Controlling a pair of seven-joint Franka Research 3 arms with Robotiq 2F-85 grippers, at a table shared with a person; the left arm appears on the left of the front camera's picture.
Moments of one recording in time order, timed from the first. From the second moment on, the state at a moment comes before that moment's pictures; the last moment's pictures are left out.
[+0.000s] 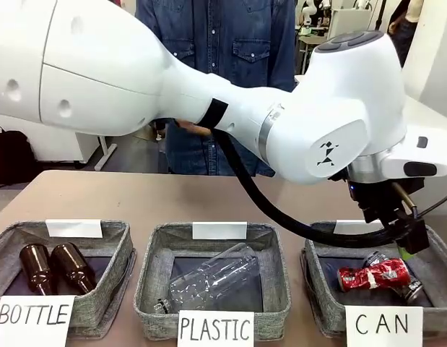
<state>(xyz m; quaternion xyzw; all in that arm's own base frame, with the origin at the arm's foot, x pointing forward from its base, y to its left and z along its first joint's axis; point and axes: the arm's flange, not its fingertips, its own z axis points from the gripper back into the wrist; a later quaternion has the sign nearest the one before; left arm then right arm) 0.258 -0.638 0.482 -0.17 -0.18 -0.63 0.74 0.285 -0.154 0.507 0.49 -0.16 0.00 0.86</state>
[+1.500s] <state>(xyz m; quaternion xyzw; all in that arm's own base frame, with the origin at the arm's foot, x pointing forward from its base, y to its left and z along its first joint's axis) 0.154 -0.207 0.588 -0.30 -0.14 -0.36 0.87 0.305 -0.039 0.538 0.47 -0.12 0.14 0.86</state>
